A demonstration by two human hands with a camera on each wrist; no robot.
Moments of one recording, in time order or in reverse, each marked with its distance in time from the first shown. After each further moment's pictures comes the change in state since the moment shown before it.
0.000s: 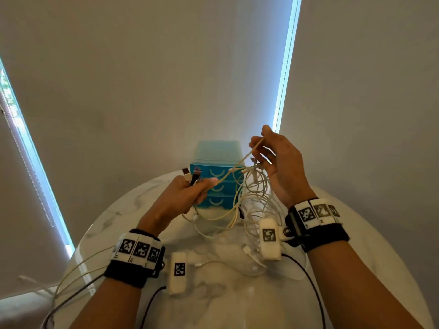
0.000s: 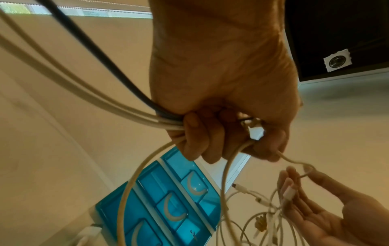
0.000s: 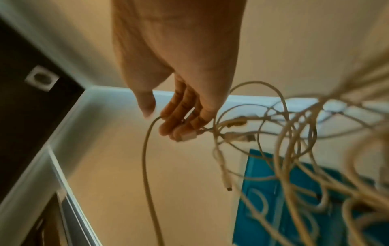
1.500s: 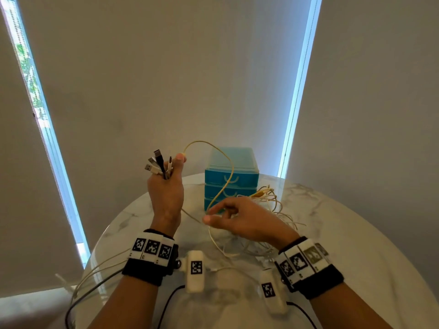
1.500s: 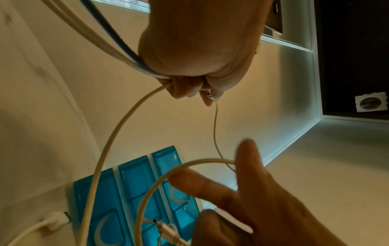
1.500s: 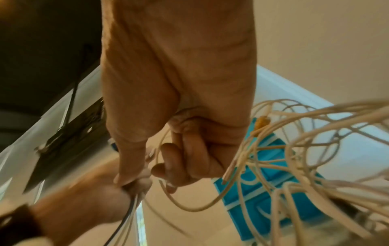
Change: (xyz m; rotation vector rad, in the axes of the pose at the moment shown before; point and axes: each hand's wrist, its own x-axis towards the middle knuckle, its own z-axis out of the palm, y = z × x) left_hand 0.012 -0.006 -0.022 -0.348 0.856 0.030; right_hand -0.060 0.052 0.039 -1.194 -0.640 0.206
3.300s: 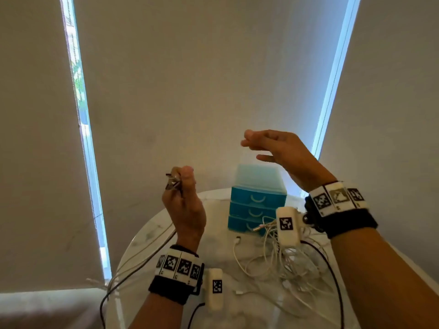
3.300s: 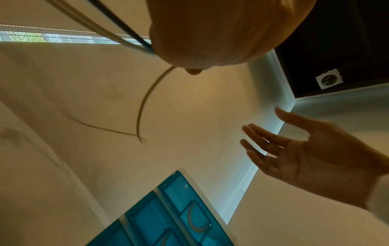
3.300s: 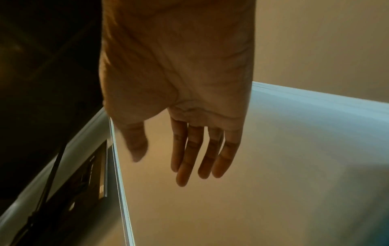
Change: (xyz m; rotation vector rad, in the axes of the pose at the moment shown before) left_hand -0.004 0.023 -0.019 -0.128 0.091 0.540; right_hand 0.059 -0.080 -0.109 0.392 0.319 -0.232
